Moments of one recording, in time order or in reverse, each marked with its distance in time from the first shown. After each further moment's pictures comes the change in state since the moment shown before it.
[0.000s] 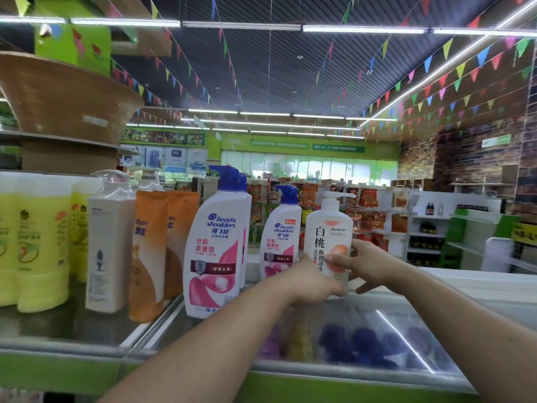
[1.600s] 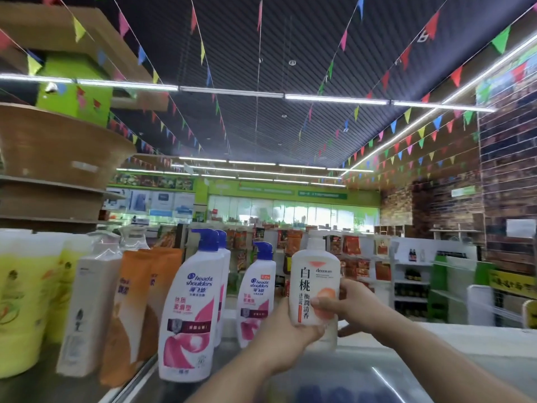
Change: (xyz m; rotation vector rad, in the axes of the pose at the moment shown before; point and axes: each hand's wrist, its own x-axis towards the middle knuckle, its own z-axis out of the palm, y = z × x) left_hand -0.062 0.033 0.004 -0.252 0.273 0.240; right_hand -0.054 -0.021 -0.038 0.165 0.047 -0.154
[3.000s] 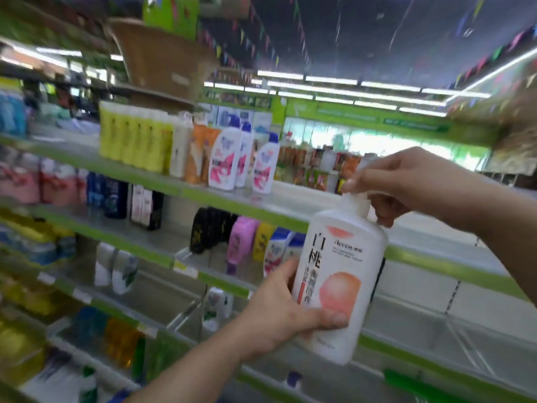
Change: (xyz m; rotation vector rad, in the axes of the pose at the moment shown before) left_hand -0.358 0.124 0.211 -0.307 0.121 -0.092; right_hand -0.356 -0.044 -0.189 -0.220 -0.293 -0.320
